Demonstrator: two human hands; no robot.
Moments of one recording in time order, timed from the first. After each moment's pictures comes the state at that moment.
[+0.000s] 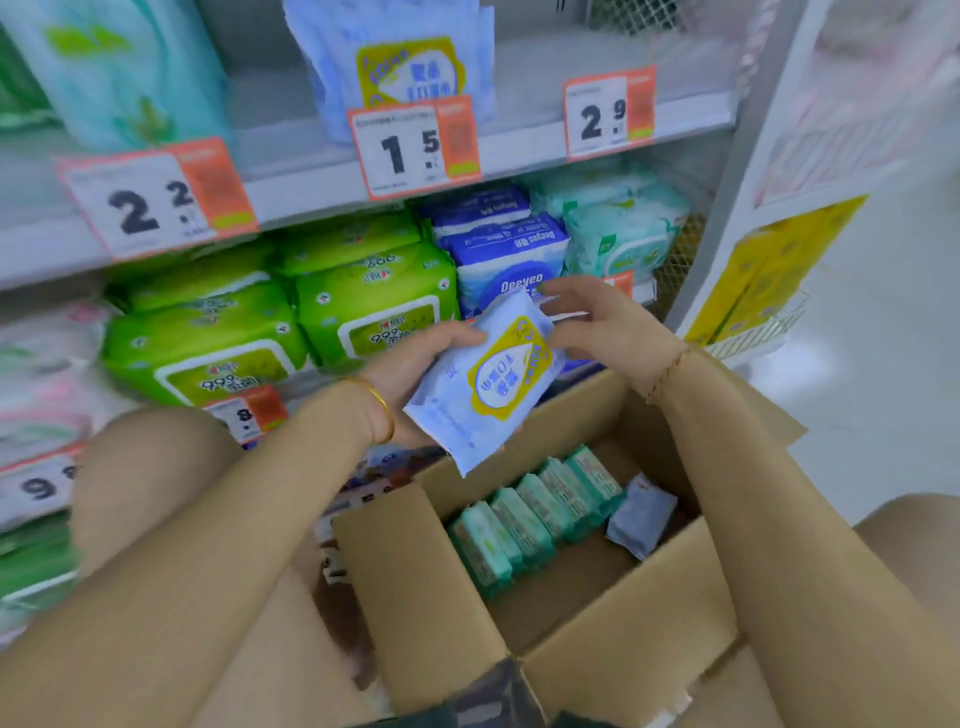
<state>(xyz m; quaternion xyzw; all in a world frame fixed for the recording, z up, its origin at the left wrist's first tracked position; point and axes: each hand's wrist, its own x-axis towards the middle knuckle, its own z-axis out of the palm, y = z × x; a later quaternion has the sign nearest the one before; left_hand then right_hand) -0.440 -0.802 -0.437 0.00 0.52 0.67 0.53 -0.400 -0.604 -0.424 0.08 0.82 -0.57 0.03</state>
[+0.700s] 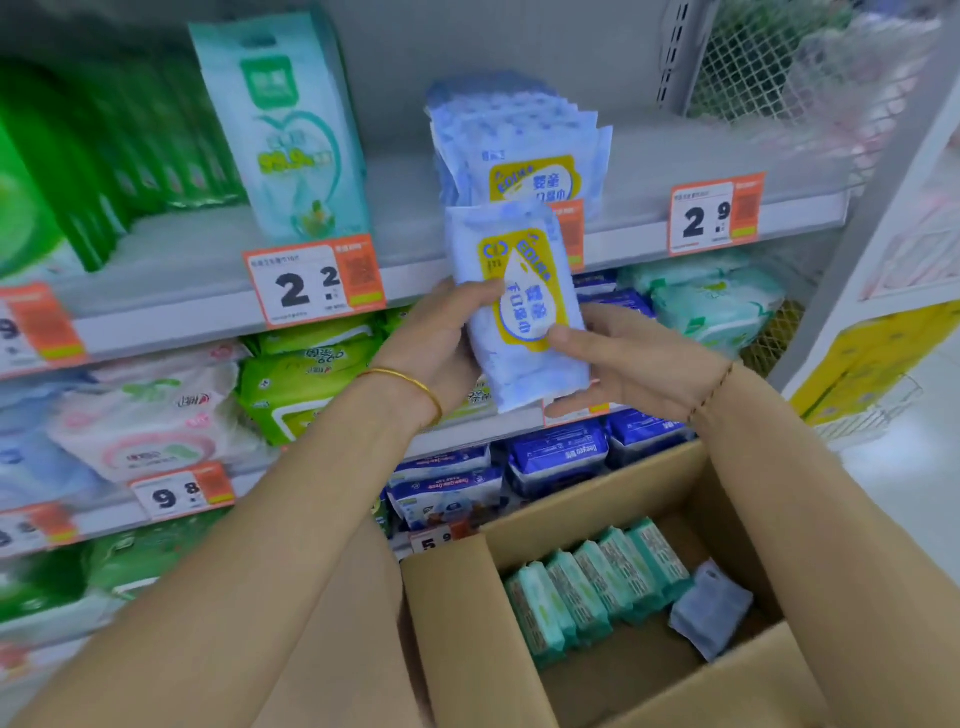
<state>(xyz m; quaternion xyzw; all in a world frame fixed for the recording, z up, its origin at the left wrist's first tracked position) -0.472 -0.826 -0.357 0.09 0.50 0.83 0.23 -0.436 -0.654 -0.361 -0.07 0.70 -0.68 0.20</state>
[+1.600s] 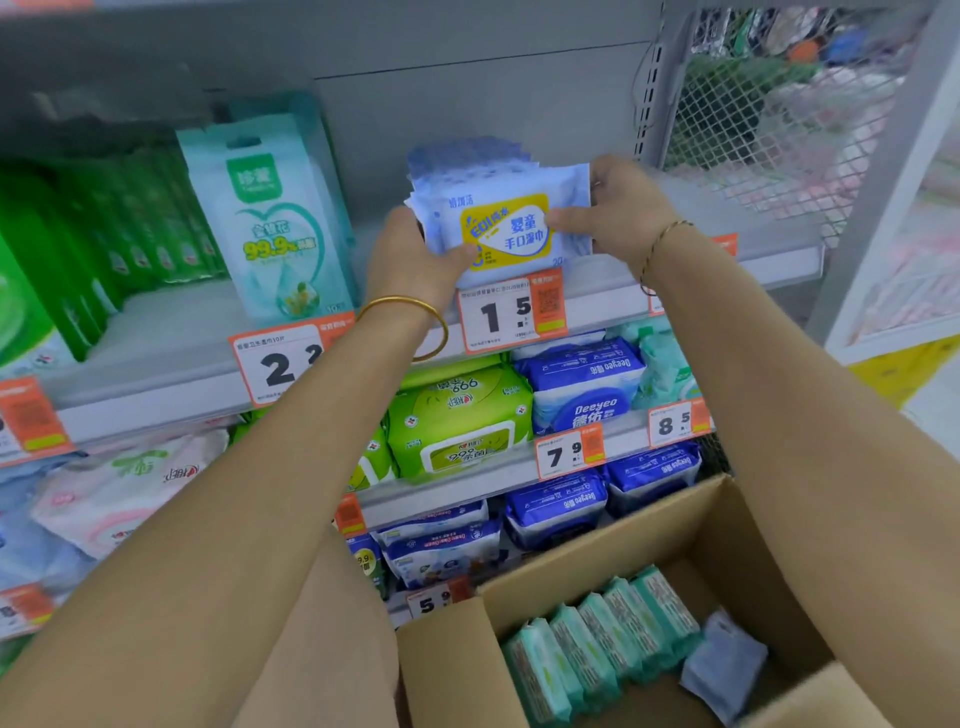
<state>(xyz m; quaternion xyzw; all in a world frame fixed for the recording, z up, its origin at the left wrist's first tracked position) -0.556 -0.812 -0.291 0.05 0.86 0.49 -0.17 -0.566 -0.624 -0.275 0.00 0.85 -0.50 -0.15</state>
